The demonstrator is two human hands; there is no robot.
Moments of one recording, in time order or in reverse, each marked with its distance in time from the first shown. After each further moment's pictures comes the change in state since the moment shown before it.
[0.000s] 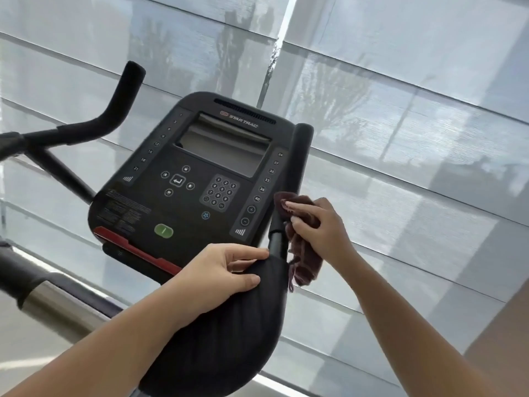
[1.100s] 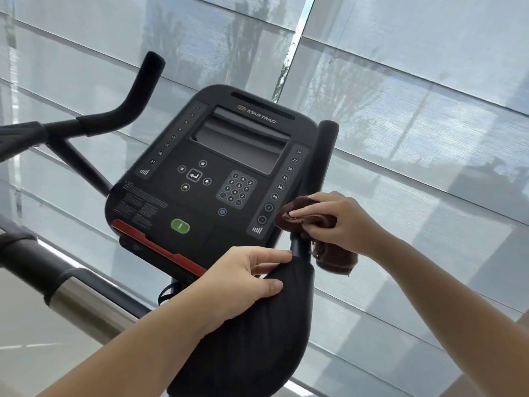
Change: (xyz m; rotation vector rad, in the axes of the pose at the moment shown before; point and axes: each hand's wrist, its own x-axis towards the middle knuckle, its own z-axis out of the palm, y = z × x) left_hand -0.002 -0.003 -0.004 -0.094 -0.057 -0.051; right_hand 0.017 -0.036 -0.019 -0.188 -0.384 -0.314
